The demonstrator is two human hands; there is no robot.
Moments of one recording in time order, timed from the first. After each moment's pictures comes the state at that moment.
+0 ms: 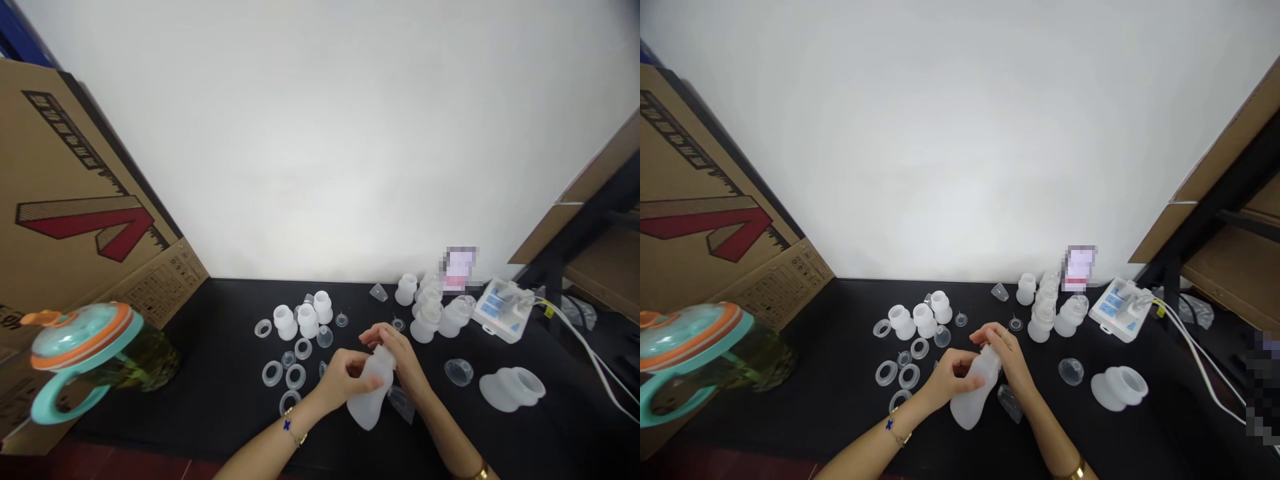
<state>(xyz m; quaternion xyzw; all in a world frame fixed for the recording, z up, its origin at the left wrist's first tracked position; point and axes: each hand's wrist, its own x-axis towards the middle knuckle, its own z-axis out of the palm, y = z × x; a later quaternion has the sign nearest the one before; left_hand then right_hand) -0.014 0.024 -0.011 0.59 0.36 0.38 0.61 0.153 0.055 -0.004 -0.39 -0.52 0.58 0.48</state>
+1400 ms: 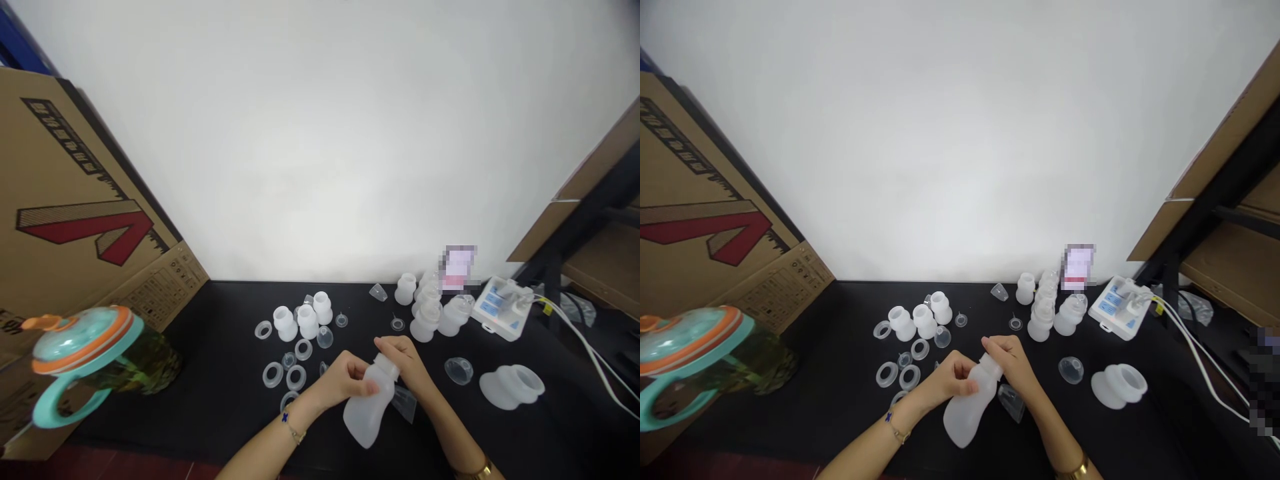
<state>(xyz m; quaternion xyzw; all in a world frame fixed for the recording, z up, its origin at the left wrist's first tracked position) -0.021 0.027 -0.017 0.52 0.32 0.31 0.73 0.161 0.054 -0.002 -0.41 -0.60 0.55 0.42</state>
